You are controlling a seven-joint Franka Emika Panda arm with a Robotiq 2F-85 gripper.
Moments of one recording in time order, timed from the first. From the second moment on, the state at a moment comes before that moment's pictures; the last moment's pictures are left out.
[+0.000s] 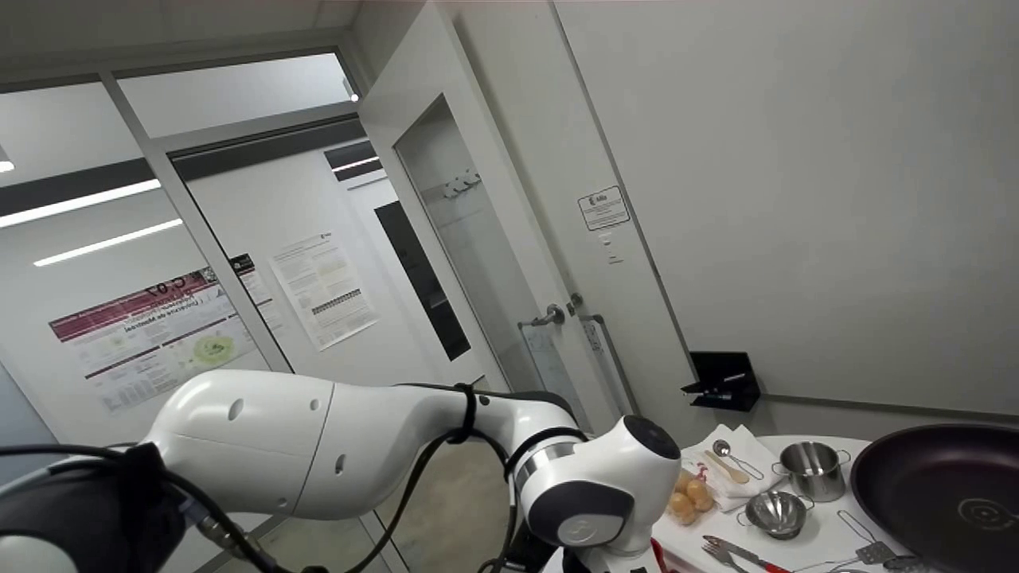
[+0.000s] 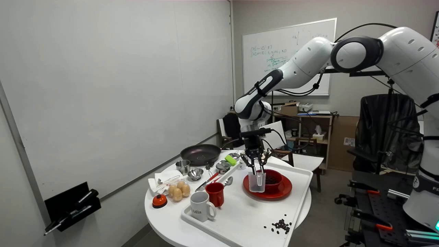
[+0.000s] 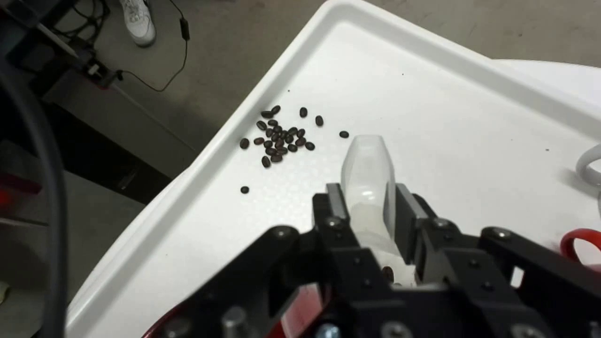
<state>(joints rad) 0.04 0.71 -0.16 -1.64 0.56 1.78 0.67</state>
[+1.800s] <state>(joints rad) 0.16 0.66 -0.06 -1.91 0.26 2.29 0.81</state>
